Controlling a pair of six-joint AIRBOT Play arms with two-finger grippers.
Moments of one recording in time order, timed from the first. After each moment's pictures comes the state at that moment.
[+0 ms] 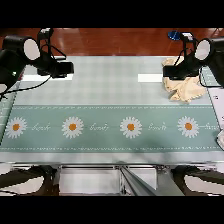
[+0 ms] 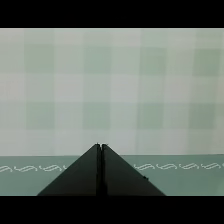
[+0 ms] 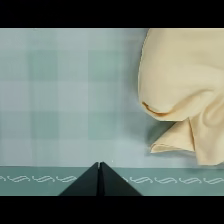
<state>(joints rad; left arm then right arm) -0.24 -1.40 1.46 1.59 -1.19 -1.84 0.13 -1.43 1.46 -1.63 1.23 1.74</state>
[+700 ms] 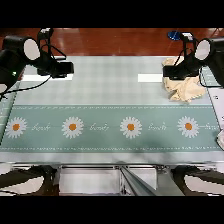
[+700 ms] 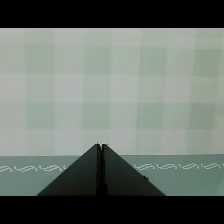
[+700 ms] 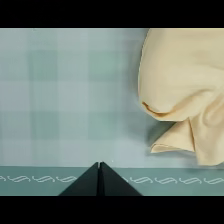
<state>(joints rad) -0.24 -1.40 1.46 1.59 -1.19 -1.84 0.13 -1.43 1.46 -1.63 1.23 1.74</state>
